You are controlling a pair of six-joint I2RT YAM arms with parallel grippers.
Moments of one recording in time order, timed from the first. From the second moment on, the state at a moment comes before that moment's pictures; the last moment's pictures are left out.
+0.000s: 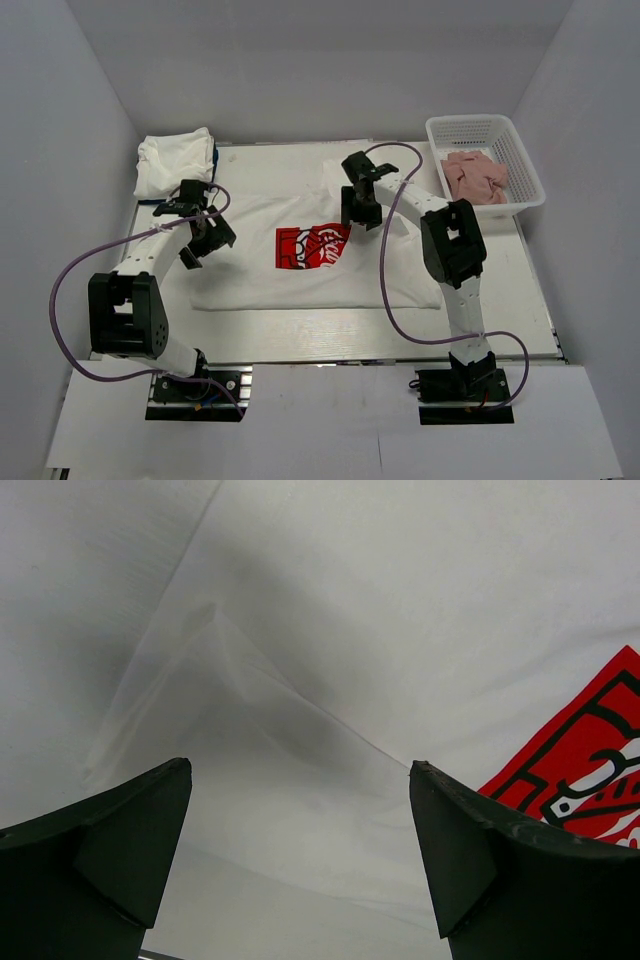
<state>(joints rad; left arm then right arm) -0.06 1.50 1.07 -0.76 -0.15 -0.66 0.52 2.20 1.79 -0.80 0.07 0.44</state>
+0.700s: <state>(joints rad) -0.06 1.50 1.04 -0.75 -0.15 -0.65 0.53 2.22 1.79 -0.77 0.10 0.45</state>
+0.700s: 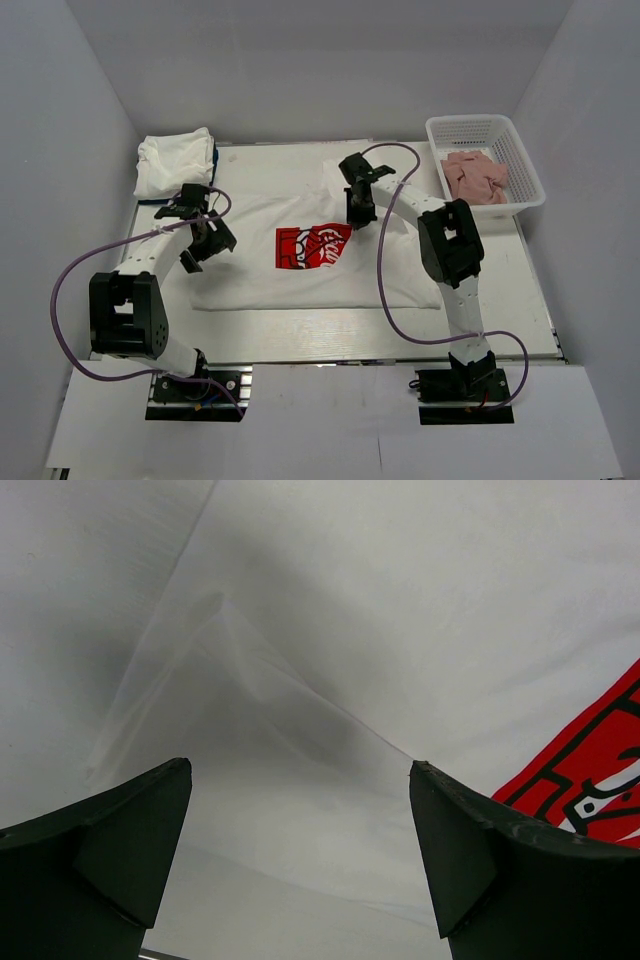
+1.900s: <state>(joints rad) 0.02 1.89 1.52 -0.63 -0.18 -0.63 0.40 2.30 2.11 -0.37 0.18 0.27</state>
